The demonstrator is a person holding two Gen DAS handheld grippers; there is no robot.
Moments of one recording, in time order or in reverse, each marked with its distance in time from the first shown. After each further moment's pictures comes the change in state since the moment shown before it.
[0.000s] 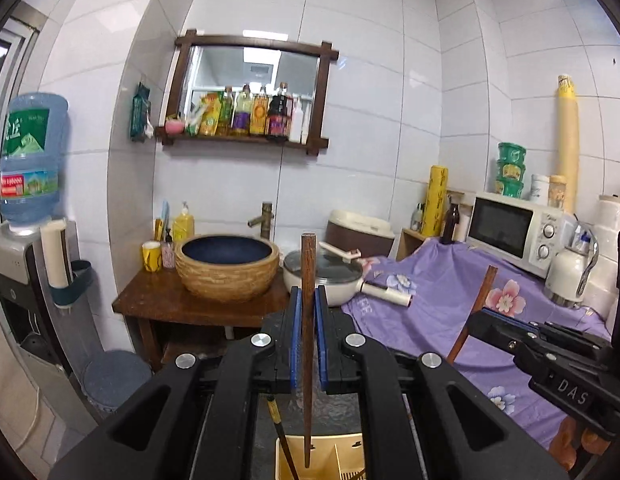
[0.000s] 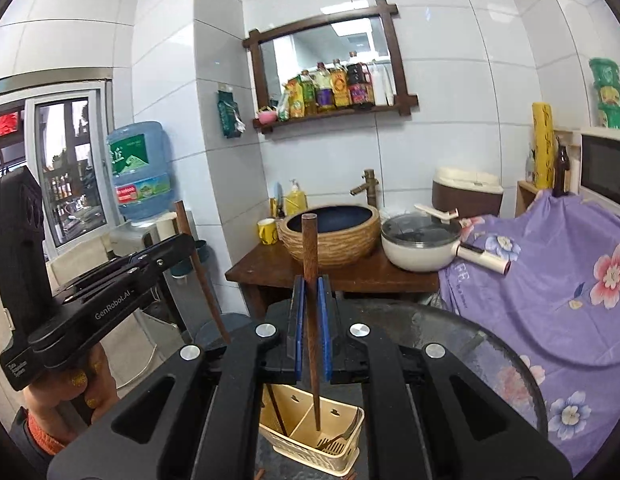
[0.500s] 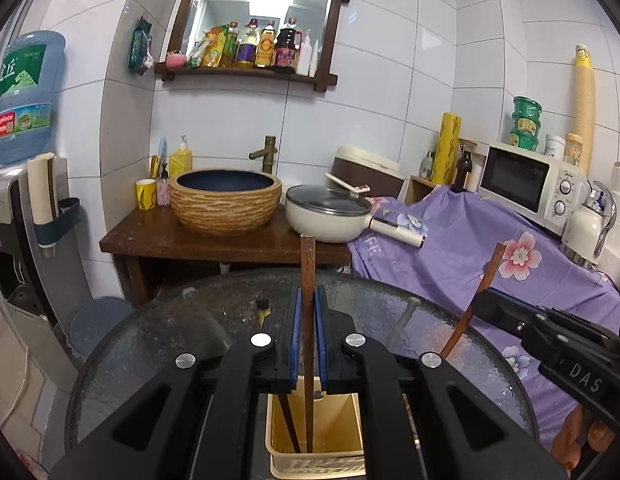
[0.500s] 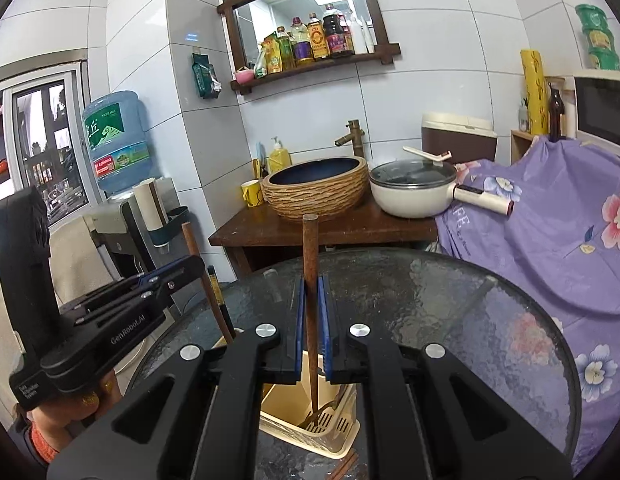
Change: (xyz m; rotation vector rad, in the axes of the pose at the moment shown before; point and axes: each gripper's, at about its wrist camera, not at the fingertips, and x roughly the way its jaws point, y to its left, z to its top) left arm 0.053 0.013 -0.086 -0.030 0.152 0.009; right arm 0.053 -0.029 -0.081 0.065 0.098 -0.022
